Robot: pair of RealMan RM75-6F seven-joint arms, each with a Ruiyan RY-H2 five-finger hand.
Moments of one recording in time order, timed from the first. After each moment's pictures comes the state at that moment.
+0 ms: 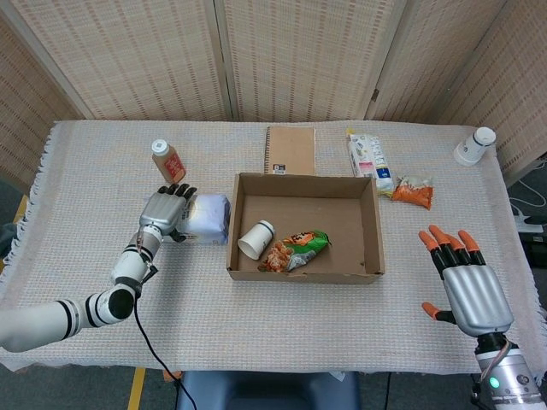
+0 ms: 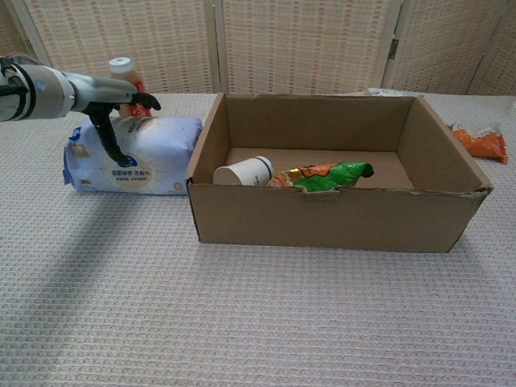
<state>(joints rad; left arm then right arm) -1.09 -1.37 -0.12 -1.43 0.42 0.78 0.67 0.18 -0.82 0.06 -2.36 -1.33 1.39 -0.57</state>
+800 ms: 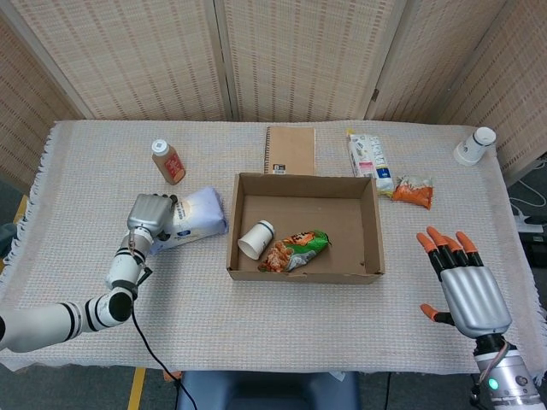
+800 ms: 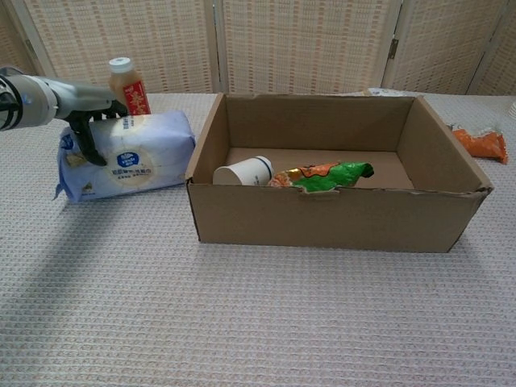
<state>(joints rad) -1.09 -1.39 -0.05 -1.39 0.38 0.88 0.71 0.18 -0.82 0.05 -2.36 -1.34 1.39 -0.57</state>
